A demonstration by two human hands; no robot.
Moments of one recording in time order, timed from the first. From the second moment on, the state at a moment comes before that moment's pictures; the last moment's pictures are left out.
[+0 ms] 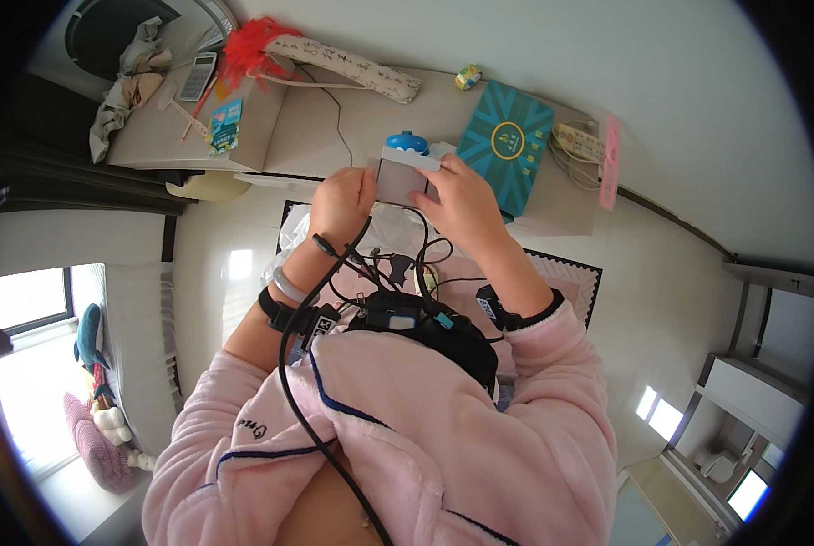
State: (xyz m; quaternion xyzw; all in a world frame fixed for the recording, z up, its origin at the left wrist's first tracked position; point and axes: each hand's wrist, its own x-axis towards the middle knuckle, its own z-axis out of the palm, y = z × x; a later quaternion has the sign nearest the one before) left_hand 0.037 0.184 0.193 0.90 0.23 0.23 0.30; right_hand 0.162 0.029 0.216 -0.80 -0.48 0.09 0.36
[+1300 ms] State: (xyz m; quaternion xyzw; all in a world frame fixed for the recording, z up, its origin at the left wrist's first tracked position) left_hand 0.038 0.164 0.207 0.91 0.18 0.31 0.20; right_hand 0.150 0.026 0.225 -0.78 -0.54 -0.05 0.31
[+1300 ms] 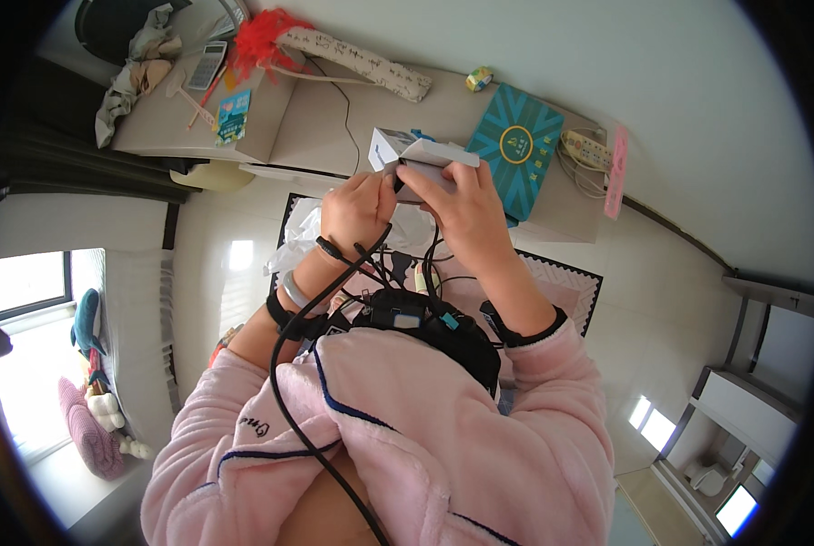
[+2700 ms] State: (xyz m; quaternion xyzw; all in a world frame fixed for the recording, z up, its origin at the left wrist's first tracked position) left_hand 0.043 0.169 0.220 0.87 0.18 0.35 0.28; right_hand 0.159 0.017 0.233 -0.74 -0.55 -0.08 0.38
